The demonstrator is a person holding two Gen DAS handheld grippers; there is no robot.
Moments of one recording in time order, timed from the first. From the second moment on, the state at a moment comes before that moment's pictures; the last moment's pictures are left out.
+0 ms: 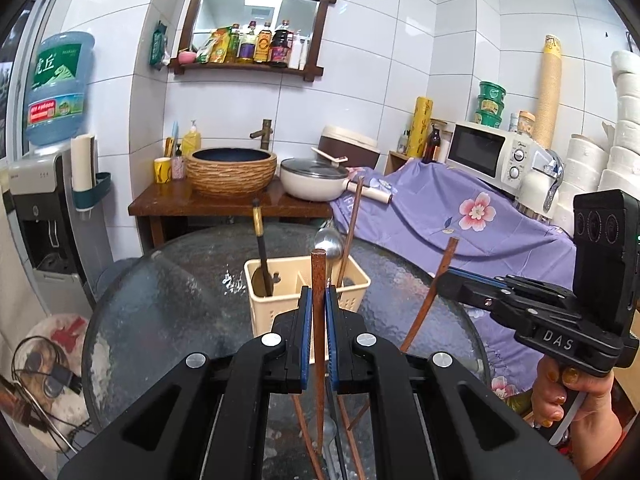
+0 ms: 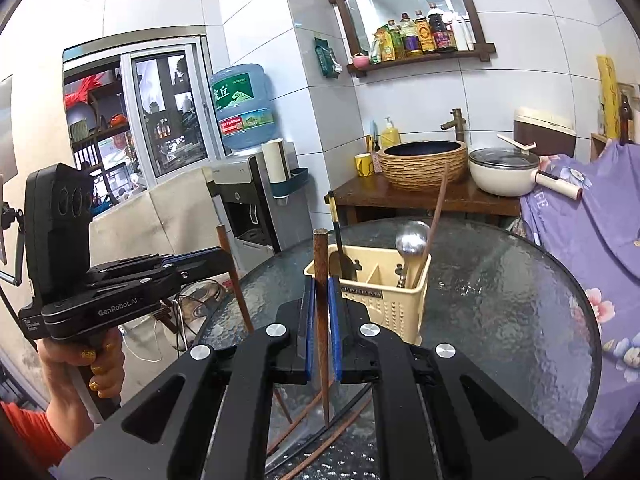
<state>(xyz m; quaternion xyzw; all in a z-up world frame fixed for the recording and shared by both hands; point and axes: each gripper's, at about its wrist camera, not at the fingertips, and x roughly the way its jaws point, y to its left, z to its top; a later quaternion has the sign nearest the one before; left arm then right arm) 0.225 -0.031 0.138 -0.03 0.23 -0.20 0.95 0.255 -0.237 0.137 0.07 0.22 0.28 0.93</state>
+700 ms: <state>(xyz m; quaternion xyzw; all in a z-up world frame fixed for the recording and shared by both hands) 0.314 -0.029 0.275 -0.06 0.15 -0.15 0.98 0.340 -0.243 0.275 0.07 0.15 0.22 0.96</state>
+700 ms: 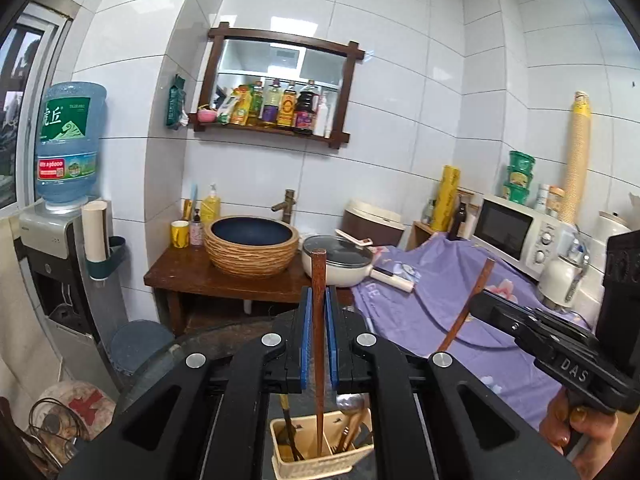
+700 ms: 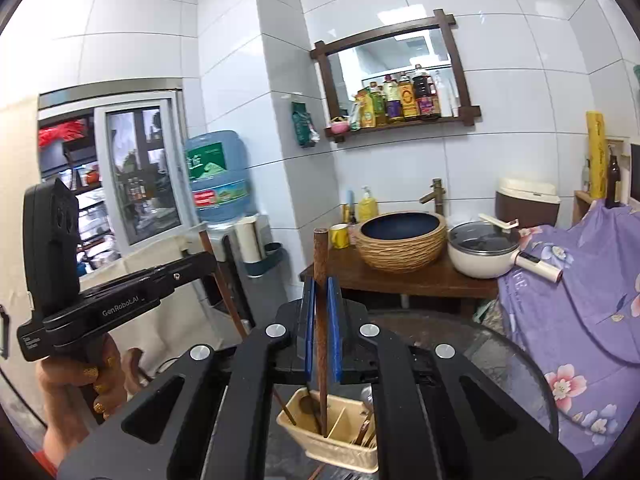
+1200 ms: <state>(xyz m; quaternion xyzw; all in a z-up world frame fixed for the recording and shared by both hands) 0.364 -0.045 0.169 -0.05 0.24 -0.13 0.96 0.399 -0.232 0.164 0.10 0.23 0.19 0.95</state>
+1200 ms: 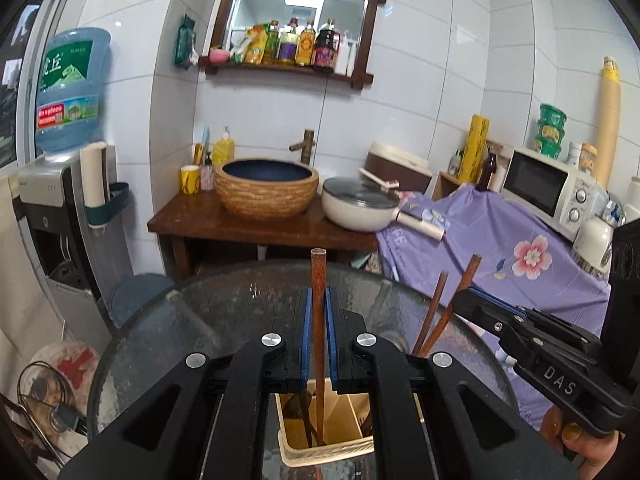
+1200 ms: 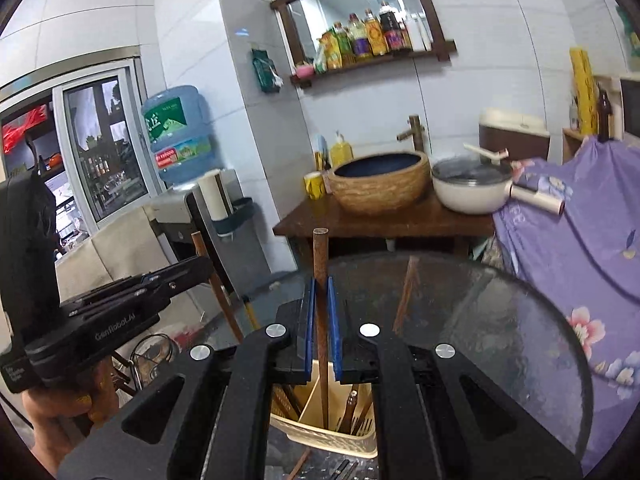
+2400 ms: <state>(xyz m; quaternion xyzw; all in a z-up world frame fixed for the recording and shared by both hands) 0.271 -0.027 0.072 -0.02 0.27 -0.08 0.96 0.310 -0.238 0.089 0.05 0.25 0.15 0.96</state>
